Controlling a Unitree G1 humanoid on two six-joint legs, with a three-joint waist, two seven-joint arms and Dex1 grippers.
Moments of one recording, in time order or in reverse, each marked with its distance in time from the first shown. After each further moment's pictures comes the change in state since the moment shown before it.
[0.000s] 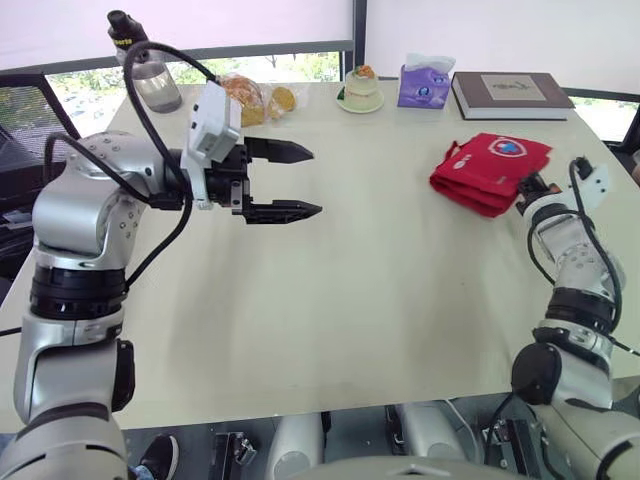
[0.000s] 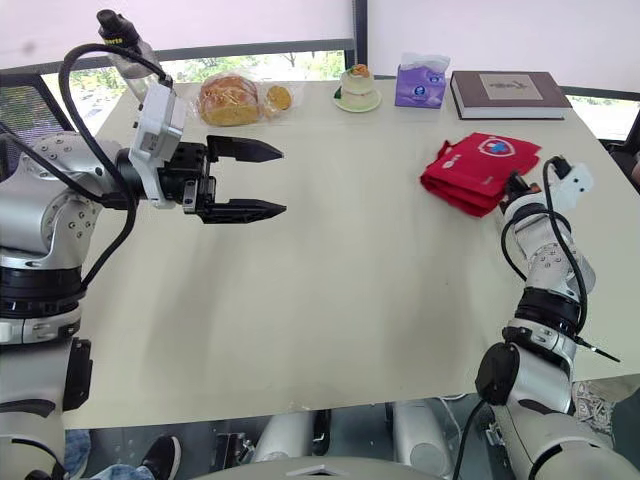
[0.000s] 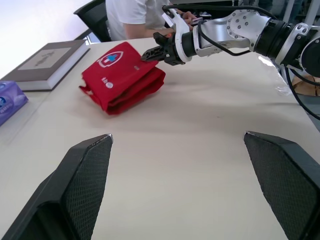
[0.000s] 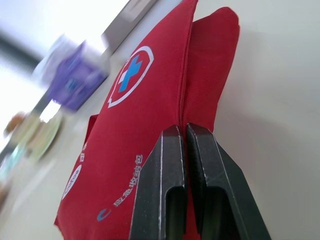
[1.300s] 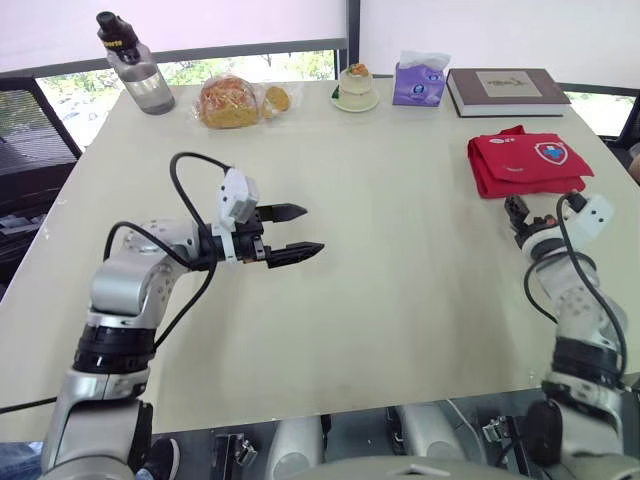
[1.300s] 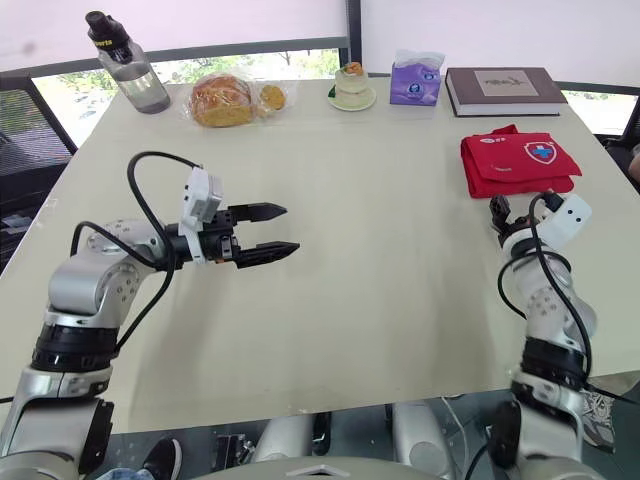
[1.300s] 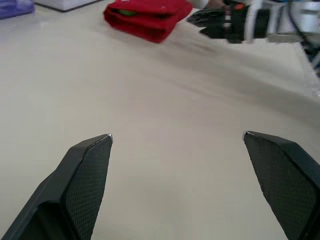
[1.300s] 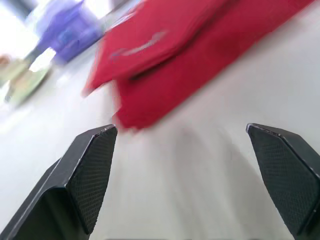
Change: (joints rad) left arm 0.386 -0.114 0.031 -0.080 0.021 -0.022 0.246; right arm 0.496 -0.147 0.308 -0.497 0.065 0.109 0.245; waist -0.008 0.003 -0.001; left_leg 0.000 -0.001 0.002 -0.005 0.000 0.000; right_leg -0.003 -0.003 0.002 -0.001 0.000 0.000
